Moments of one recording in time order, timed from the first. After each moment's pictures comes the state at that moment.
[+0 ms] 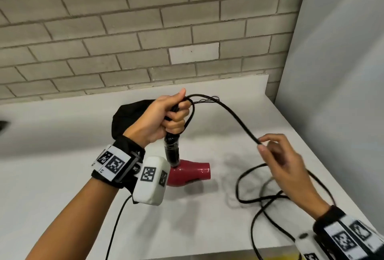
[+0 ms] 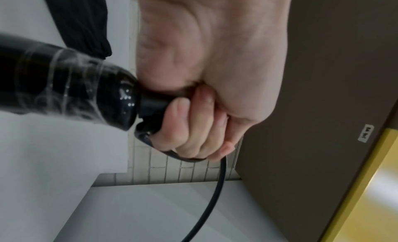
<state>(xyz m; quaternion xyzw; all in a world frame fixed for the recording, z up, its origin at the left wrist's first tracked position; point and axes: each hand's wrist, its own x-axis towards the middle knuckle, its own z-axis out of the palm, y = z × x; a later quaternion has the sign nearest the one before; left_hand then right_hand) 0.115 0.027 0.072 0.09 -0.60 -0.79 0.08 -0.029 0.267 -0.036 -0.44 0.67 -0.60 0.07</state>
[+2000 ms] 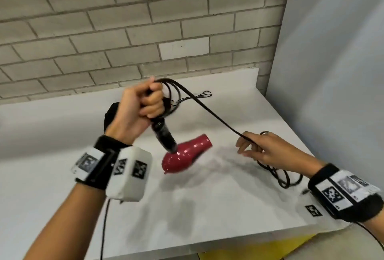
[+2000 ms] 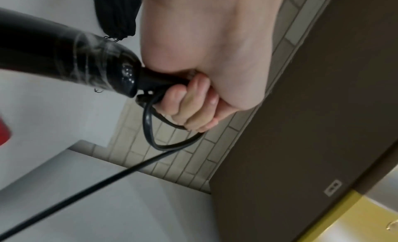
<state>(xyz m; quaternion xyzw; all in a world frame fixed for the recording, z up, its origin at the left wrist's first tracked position) 0.125 0.028 0.080 0.07 -0.49 -0.85 0.19 -0.069 0.259 -0.019 -0.60 0.75 -0.24 0.16</state>
